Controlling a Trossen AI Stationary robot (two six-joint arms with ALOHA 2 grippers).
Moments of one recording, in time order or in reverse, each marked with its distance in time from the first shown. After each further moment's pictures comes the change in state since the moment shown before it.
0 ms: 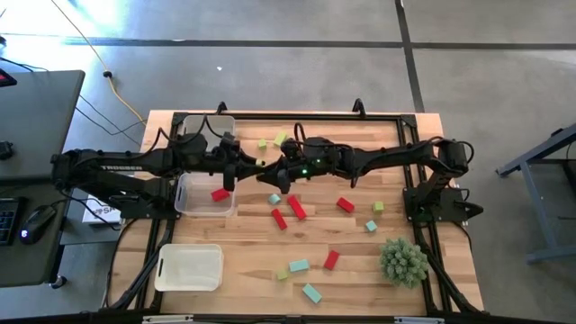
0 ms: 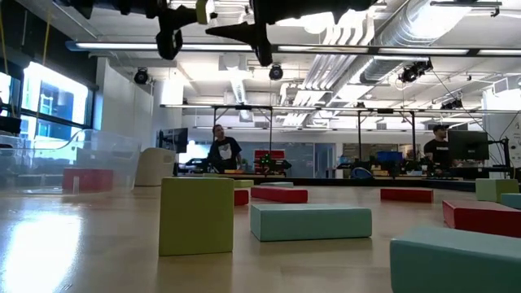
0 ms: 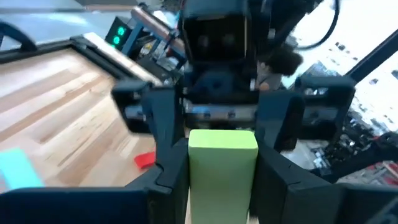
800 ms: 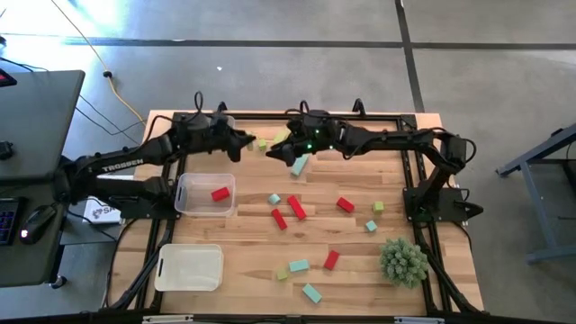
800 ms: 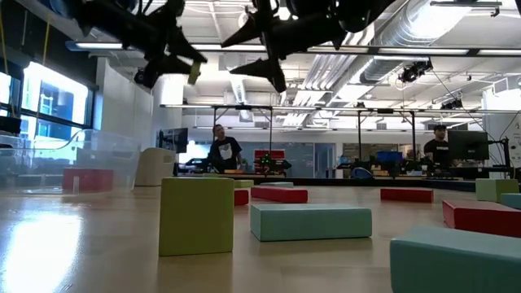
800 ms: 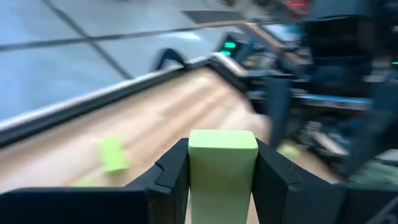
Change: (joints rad) left arm 0.345 -0.006 0.000 -0.214 -0.096 0.156; right arm -0.216 0.000 0.000 -0.148 -0.167 -0.078
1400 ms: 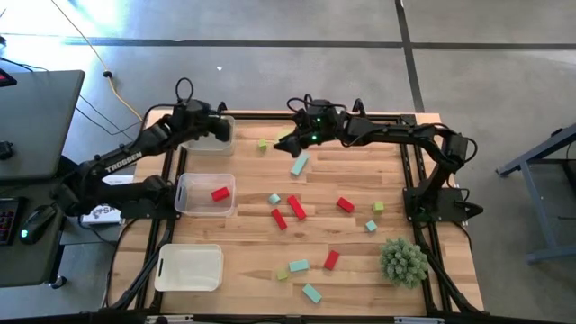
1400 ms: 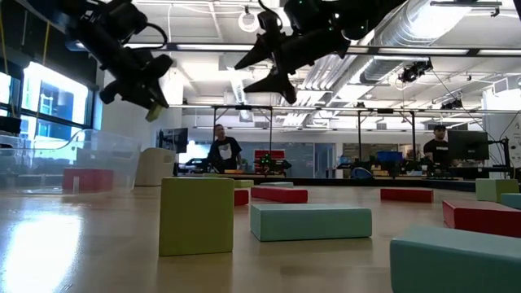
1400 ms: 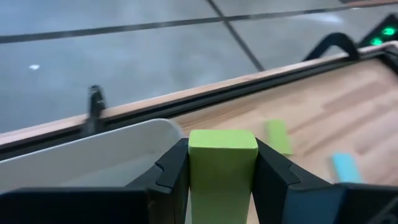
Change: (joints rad) left arm 0.335 0.000 0.000 -0.284 -0.152 0.110; right arm -0.089 -0.001 0.000 -0.120 -0.055 -0.089
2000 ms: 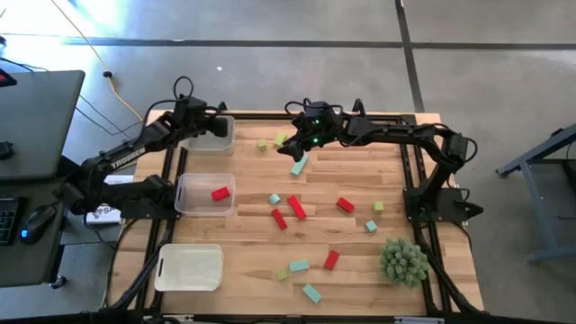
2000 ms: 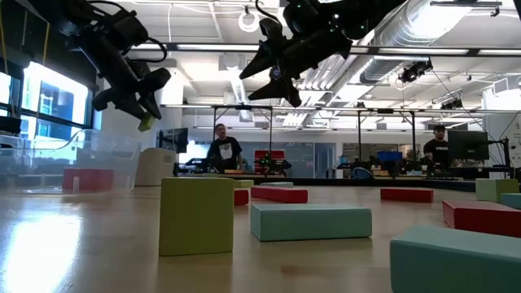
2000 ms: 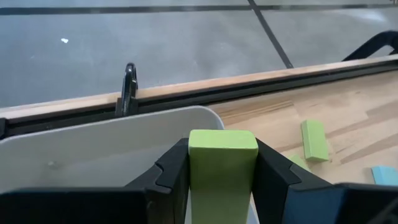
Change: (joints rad) left arm 0.067 0.062 0.000 -0.029 -0.021 -0.046; right arm 0.000 -0.001 0.000 -0.082 0.013 -0.086
